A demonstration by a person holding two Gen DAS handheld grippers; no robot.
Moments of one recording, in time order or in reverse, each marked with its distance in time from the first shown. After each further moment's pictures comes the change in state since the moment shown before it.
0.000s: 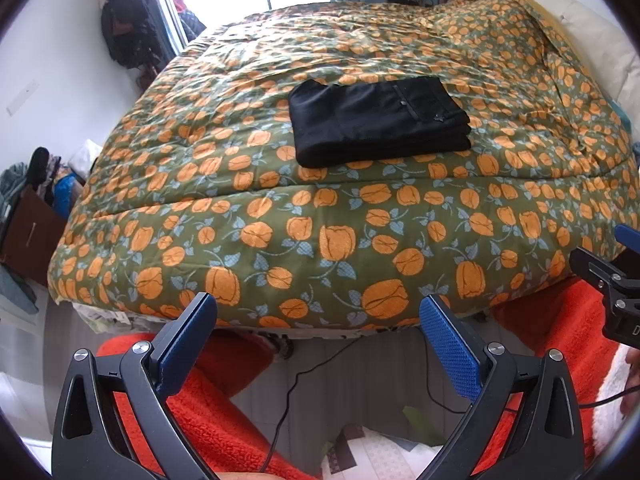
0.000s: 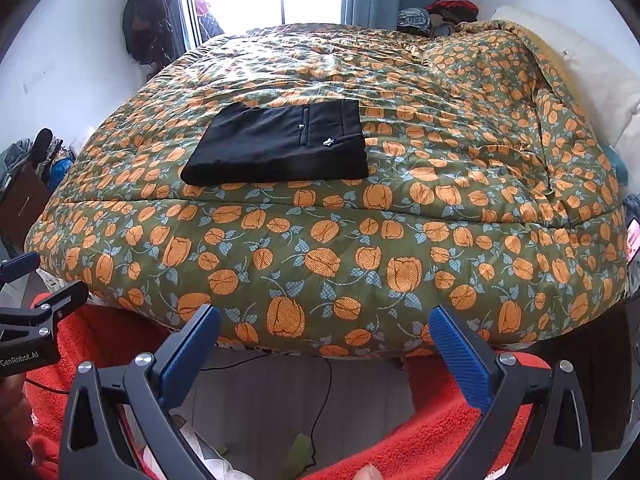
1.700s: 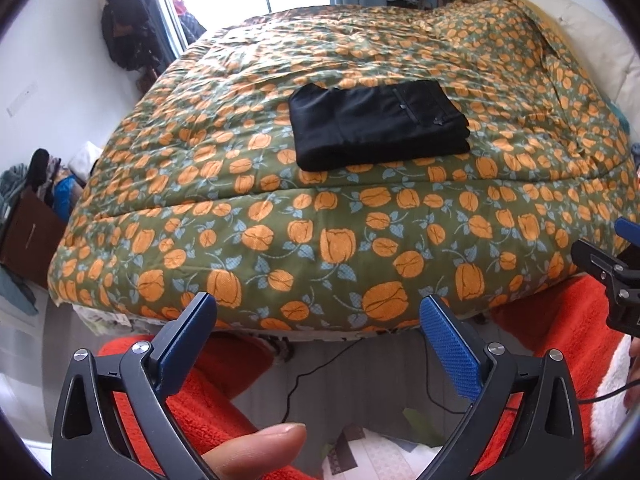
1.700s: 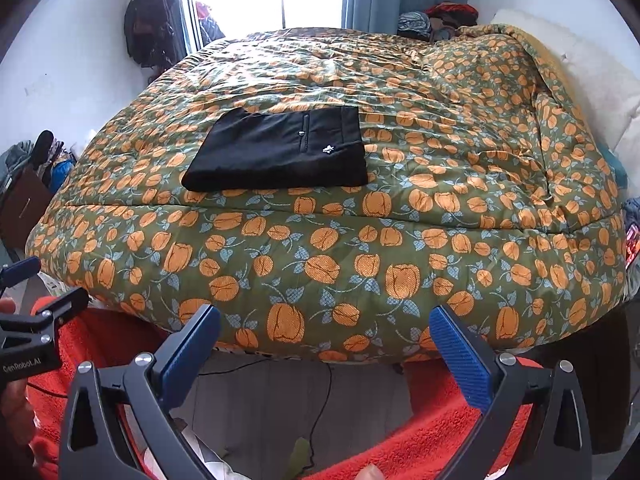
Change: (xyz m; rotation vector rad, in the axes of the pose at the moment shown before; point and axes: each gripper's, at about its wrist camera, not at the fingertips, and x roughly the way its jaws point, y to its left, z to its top) left arm -0.006 0.001 -0.001 0.000 -0.012 -0.004; right arm -0.008 0.000 0.005 -0.002 -0.020 0.002
